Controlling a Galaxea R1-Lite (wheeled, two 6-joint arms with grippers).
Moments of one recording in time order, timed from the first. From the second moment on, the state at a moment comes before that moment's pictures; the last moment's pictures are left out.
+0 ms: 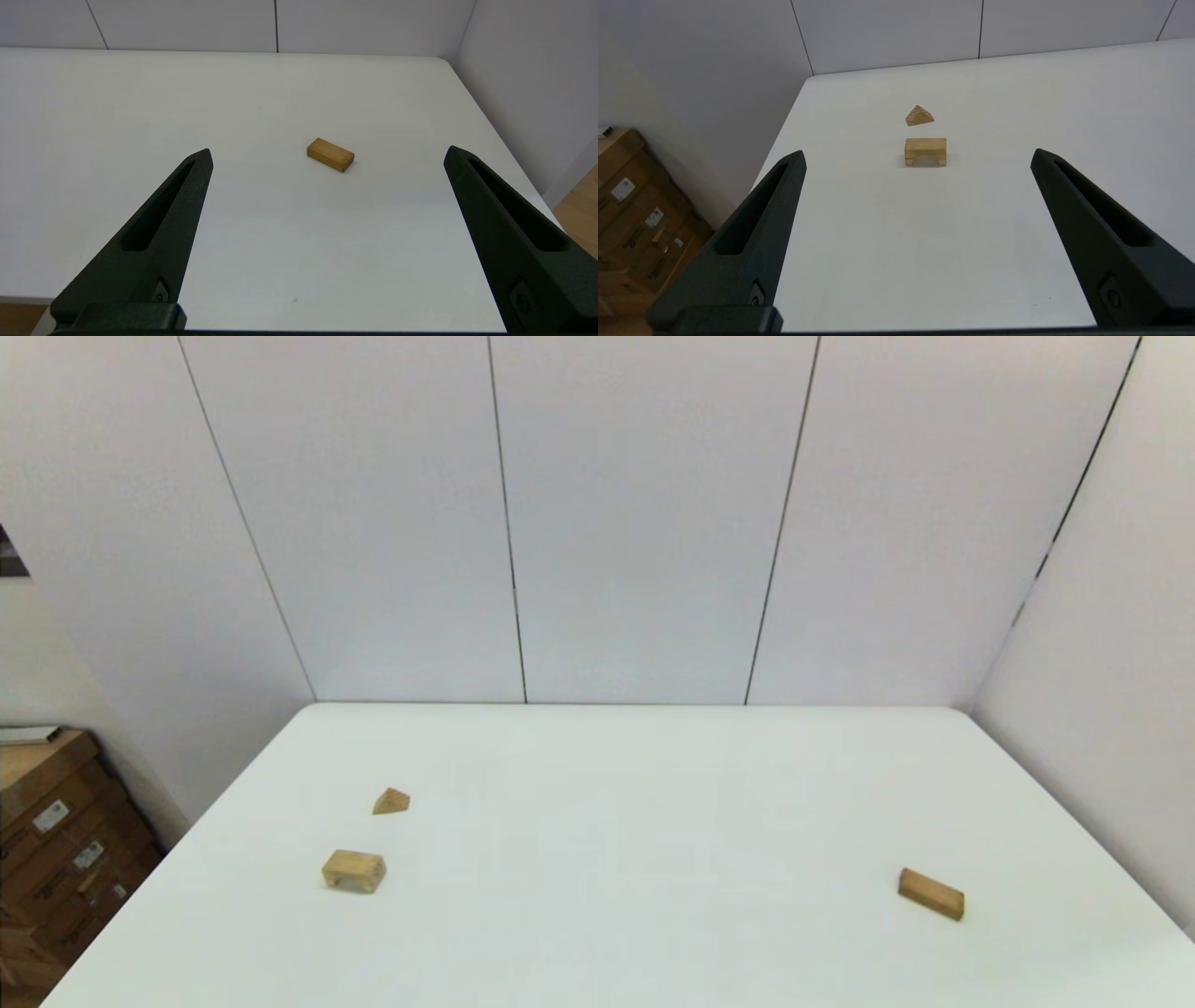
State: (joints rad) left arm 0.00 0.02 -0.09 0.11 -0.01 0.07; right arm 0.01 0.00 -0.03 0.09 0.00 -0.01
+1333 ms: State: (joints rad) left arm 0.01 1.66 -0.99 0.26 -0.22 0.56; right arm 0.01 0.00 -0.03 0.09 0.00 -0.01
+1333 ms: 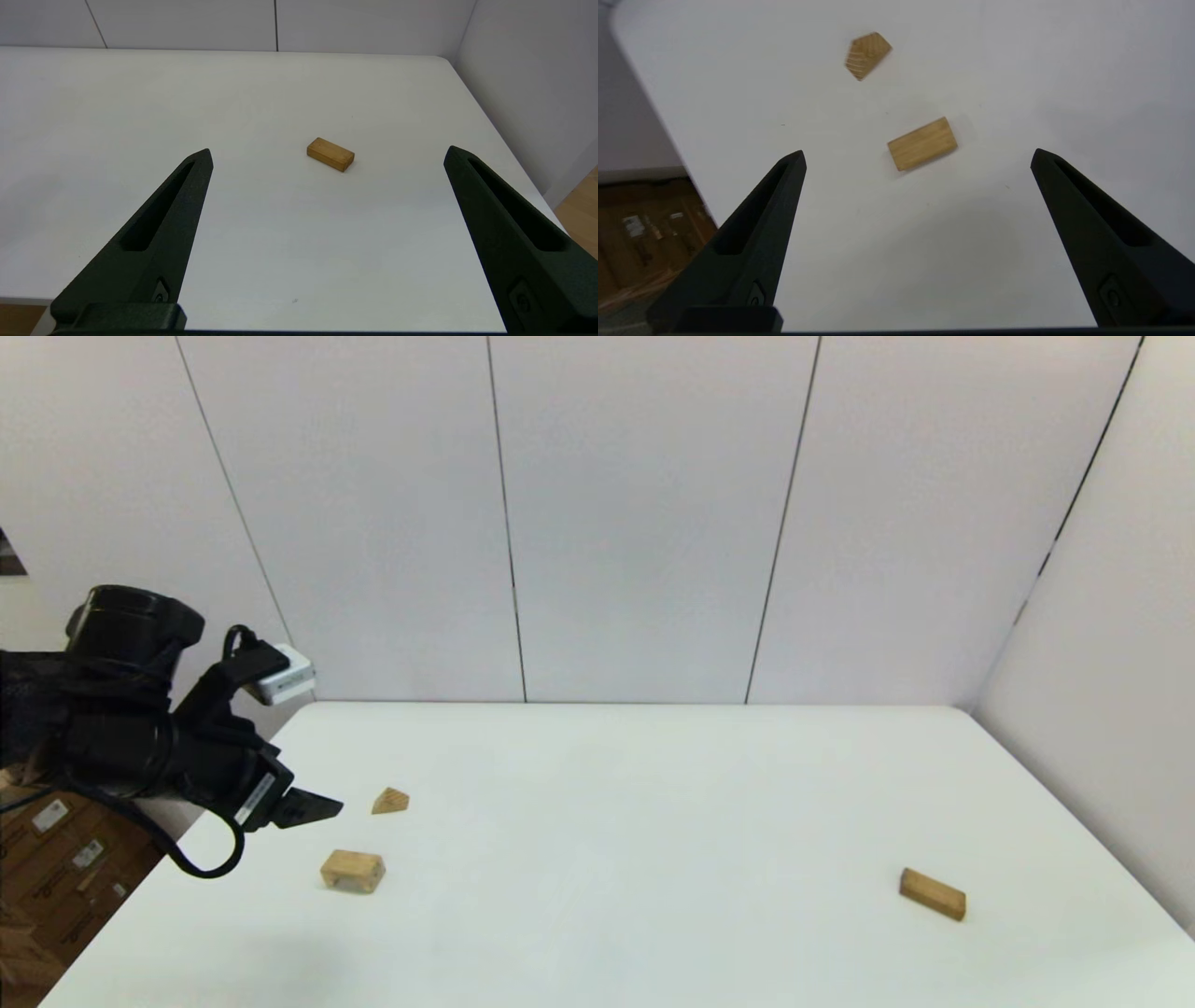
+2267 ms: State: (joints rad) left arm 0.11 1.90 -1.08 0.49 -0.28 1.12; right arm 0.01 0.00 -0.03 0.09 0.00 -0.01
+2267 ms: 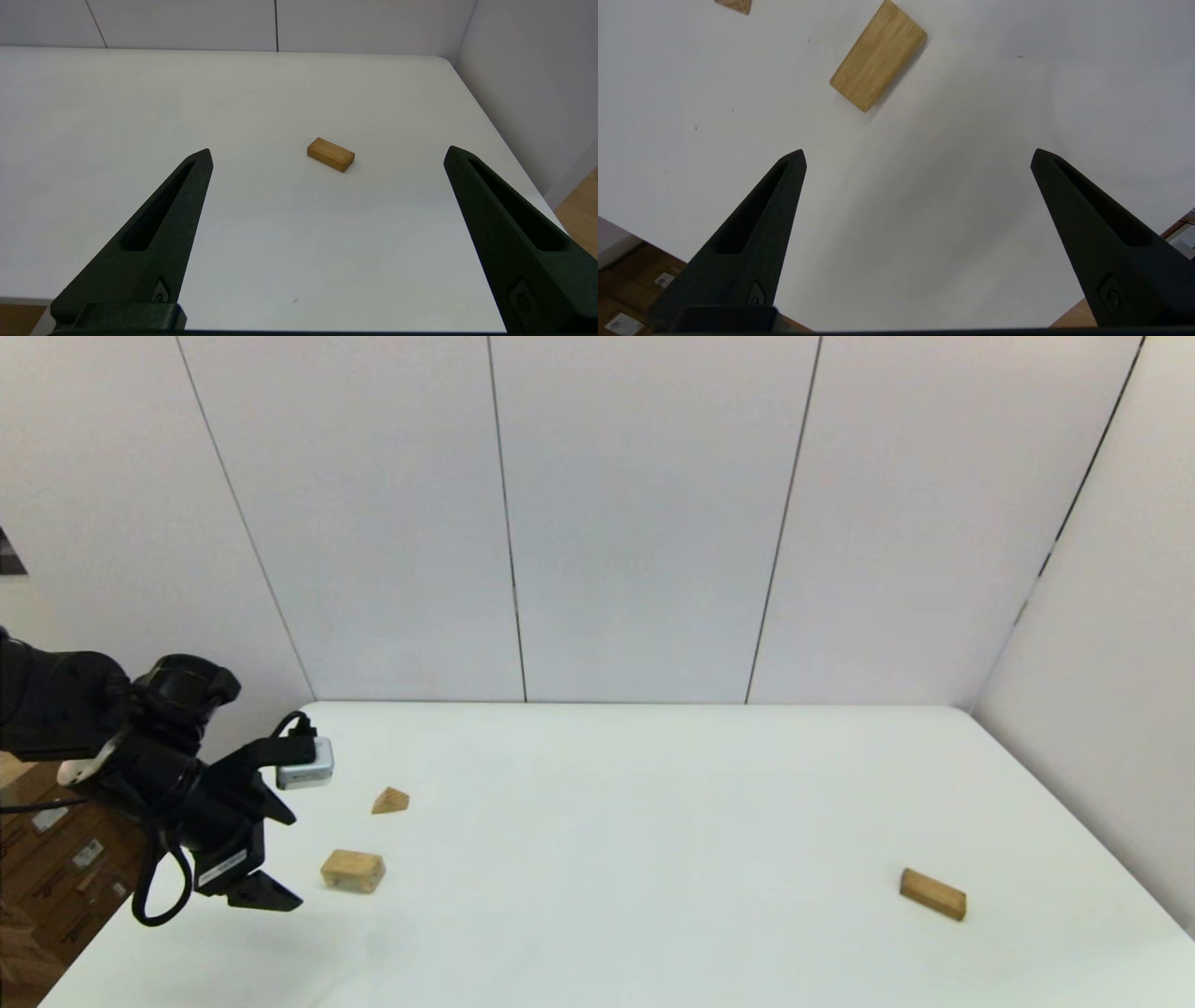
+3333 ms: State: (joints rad) left arm 0.05 2.19 -1.22 0.45 -0.27 1.20; right arm 0.01 0.00 -0.03 0.09 0.00 -0.01
